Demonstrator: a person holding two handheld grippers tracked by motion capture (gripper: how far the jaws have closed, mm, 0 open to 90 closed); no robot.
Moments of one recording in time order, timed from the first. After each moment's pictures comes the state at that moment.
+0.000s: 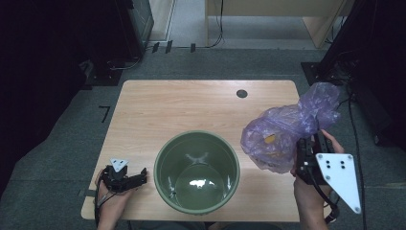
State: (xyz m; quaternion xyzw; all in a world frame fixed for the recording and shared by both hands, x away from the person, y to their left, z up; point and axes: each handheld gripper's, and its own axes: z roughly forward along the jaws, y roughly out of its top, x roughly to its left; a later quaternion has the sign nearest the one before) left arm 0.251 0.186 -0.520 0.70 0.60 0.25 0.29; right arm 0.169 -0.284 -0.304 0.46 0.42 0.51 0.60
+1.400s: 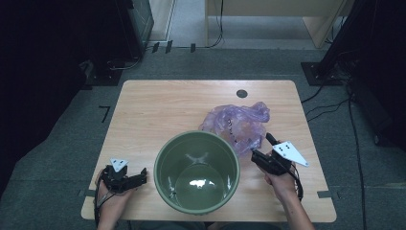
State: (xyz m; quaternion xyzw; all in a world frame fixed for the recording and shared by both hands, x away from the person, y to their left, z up) left arm 0.251 0.187 -0.520 0.70 0.60 0.25 0.29; right arm 0.243 -0.296 -0.465 0.50 0.61 0.52 0.33
